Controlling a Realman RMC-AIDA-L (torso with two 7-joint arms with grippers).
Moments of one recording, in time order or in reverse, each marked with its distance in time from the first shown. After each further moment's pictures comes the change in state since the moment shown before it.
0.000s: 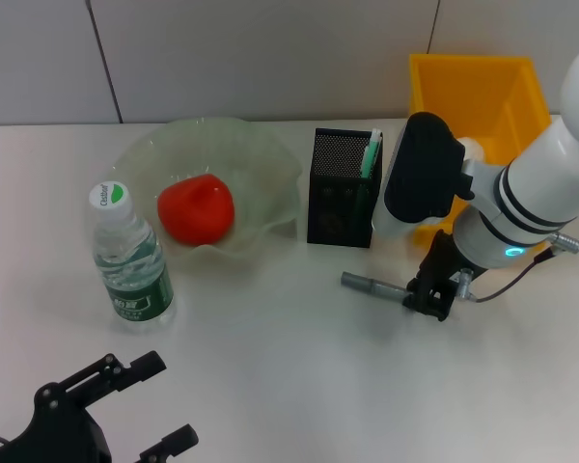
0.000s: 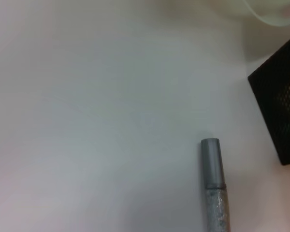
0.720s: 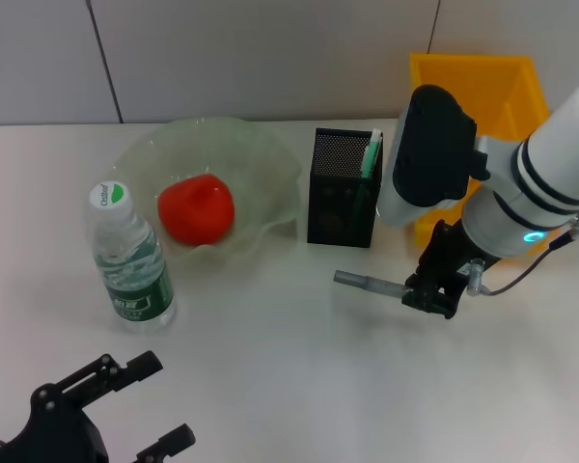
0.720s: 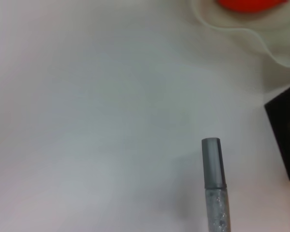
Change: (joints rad) left arm 0.006 -0.001 -0.006 0.000 0.000 0.004 0.000; right arm -0.058 0.000 0.012 0.280 0.002 -0.231 0.017
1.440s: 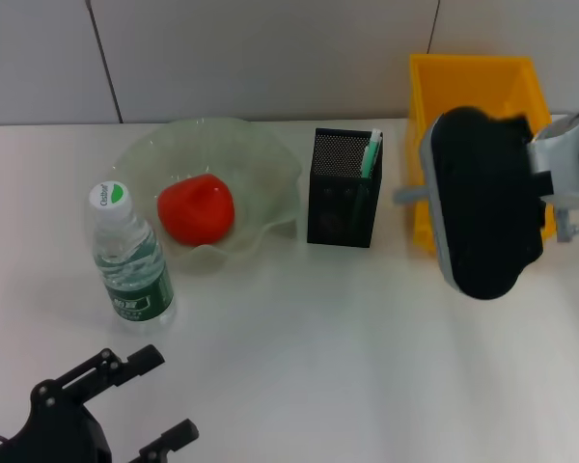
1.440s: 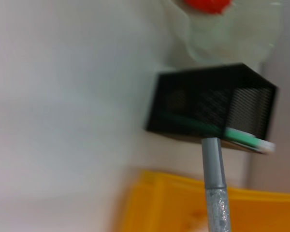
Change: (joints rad) left arm 0.000 -0.013 -0.009 -0.001 -0.008 0.019 0.026; right arm -0.255 0.002 -0.322 0.675 -0.518 -0.059 -0.205
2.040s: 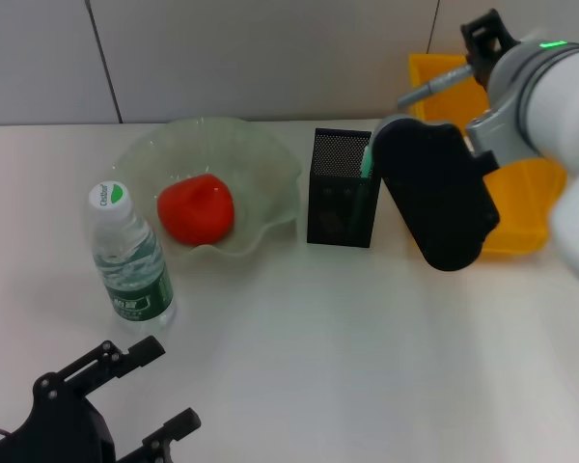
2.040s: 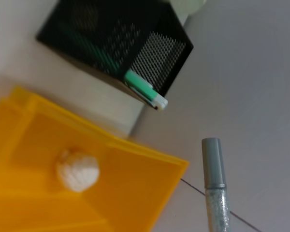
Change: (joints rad) left arm -0.004 -0.011 -0.021 0.000 0.003 -0.005 0.002; right arm 0.102 -0.001 -0.185 -0.148 -0.376 0.167 -0.025
